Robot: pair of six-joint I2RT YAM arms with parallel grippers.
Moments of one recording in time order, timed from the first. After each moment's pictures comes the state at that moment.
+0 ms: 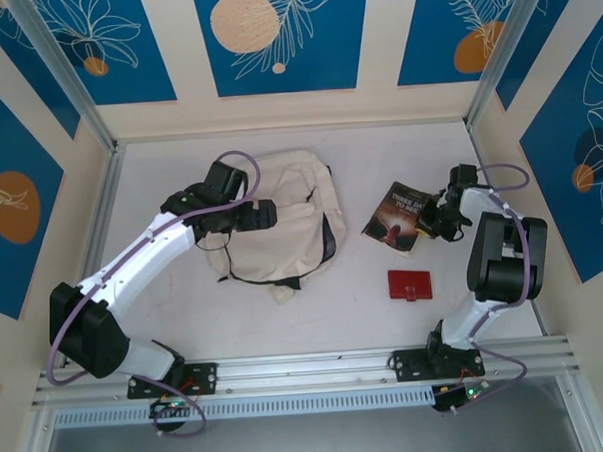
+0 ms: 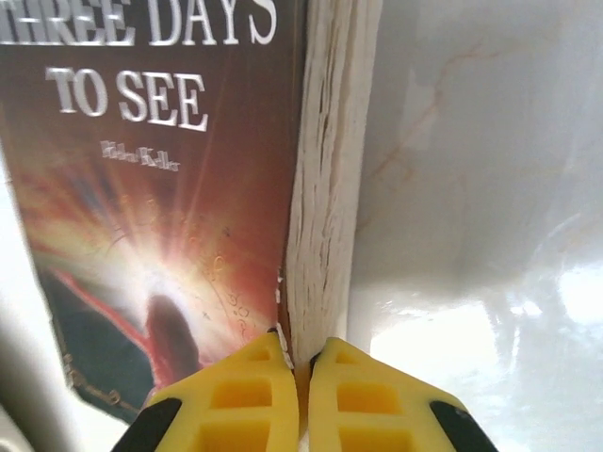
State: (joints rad) left arm -0.55 1.43 1.25 -0.77 -0.03 -0.52; right arm -0.22 1.67 1.02 -0.67 -0.33 0.41
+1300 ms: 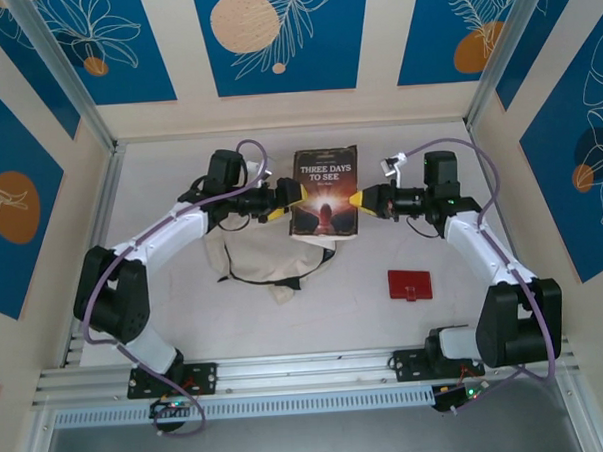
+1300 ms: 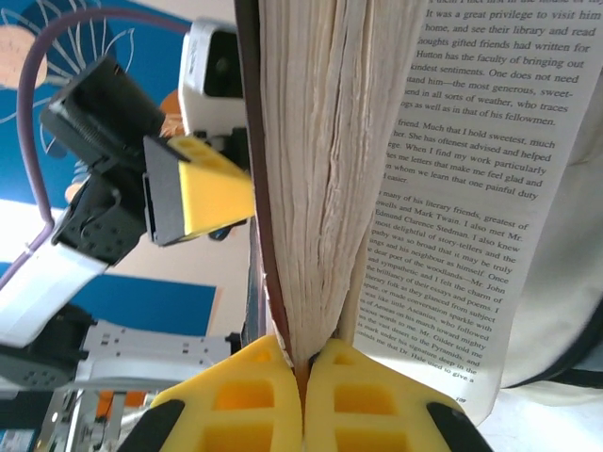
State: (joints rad) left arm -0.45 1.63 1.19 -0.18 0.78 -0.75; right arm 0.07 1.31 0.92 -0.25 -1.17 0.61
